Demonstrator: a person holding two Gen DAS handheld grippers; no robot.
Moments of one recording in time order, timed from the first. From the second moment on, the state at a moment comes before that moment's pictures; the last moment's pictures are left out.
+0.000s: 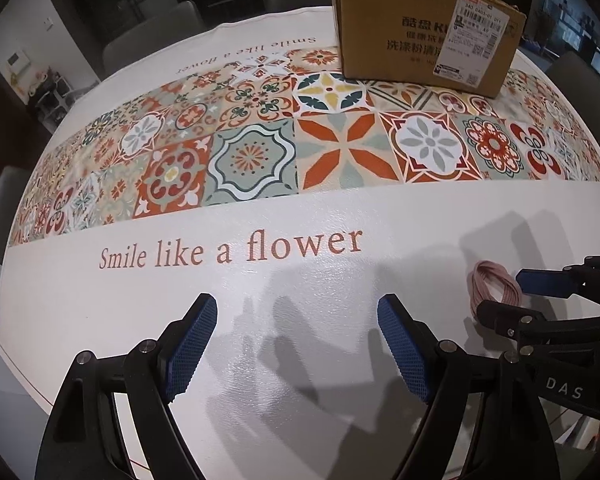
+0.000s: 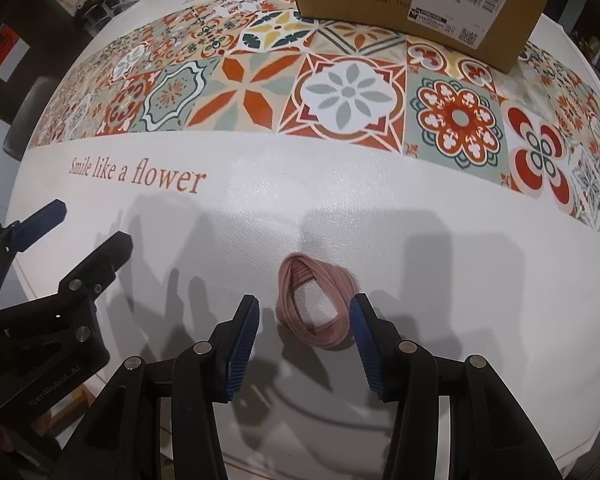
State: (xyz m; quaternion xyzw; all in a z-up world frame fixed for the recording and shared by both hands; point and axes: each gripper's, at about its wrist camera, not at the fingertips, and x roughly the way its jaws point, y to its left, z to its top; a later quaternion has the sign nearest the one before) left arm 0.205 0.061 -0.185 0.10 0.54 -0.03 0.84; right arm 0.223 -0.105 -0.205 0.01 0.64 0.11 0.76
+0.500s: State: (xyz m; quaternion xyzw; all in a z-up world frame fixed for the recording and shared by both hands) left arm 0.207 0.057 -0.190 0.11 0.54 -0.03 0.83; right arm 0.221 -0.099 -0.220 -0.01 0.64 0.11 0.76
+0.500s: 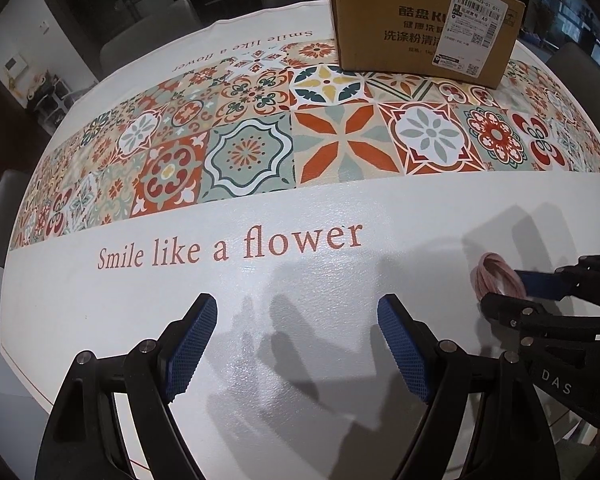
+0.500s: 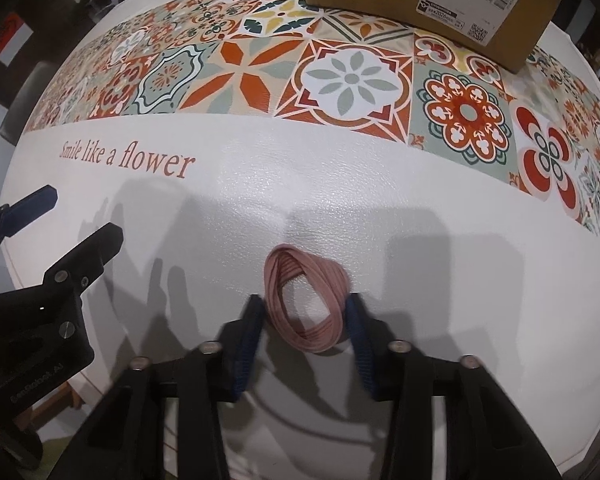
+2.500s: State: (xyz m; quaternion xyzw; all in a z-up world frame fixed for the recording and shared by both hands) left arm 0.280 -0.001 -0.031 0.11 0.32 -0.04 0.94; right arm 0.273 -0.164 -0.042 0.05 0.39 0.09 0.92
